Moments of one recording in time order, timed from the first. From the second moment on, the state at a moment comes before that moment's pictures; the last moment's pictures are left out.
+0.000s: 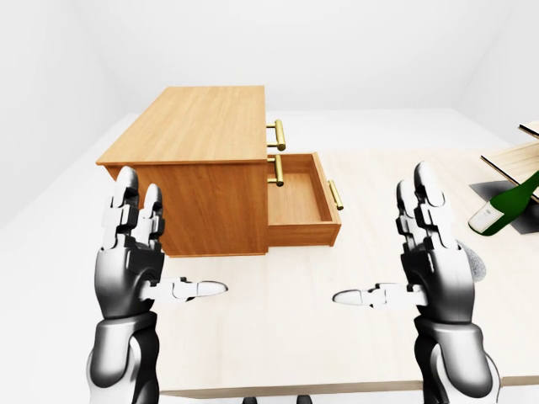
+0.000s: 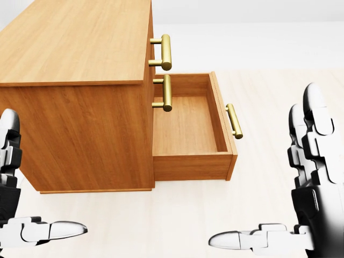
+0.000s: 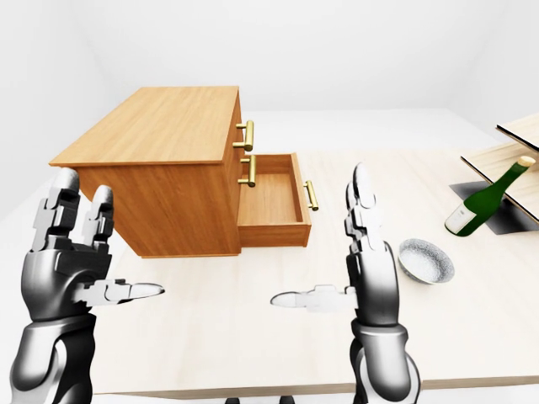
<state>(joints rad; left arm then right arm) 0.17 0.00 0.20 -0.70 -0.20 0.09 -0.15 0.27 0.00 -0.01 -0.83 -0.15 0.09 0.10</state>
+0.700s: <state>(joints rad) 0.18 0.00 0.19 -0.69 -0.19 0.09 -0.15 0.11 -0.10 -0.31 -0.97 -0.59 0.09 0.58</state>
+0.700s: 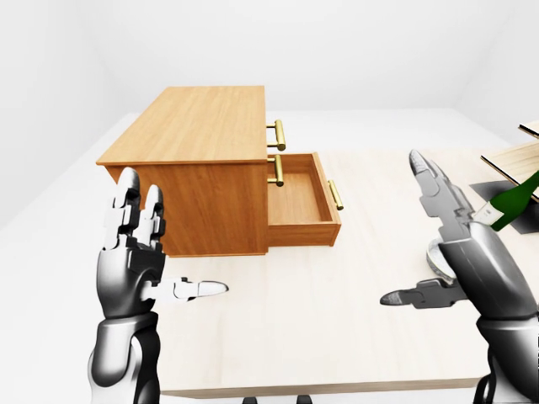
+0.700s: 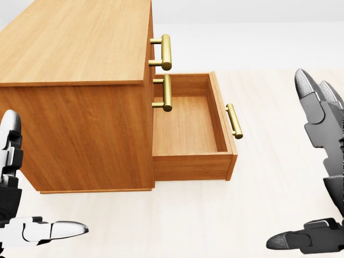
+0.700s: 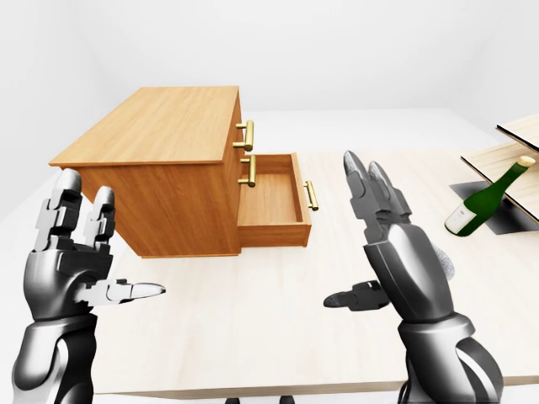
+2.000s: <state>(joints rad) 0.17 0.00 0.19 -0.68 -0.19 0.09 -0.15 0.13 -0.24 -0.69 -0.46 -0.76 0.09 0.69</state>
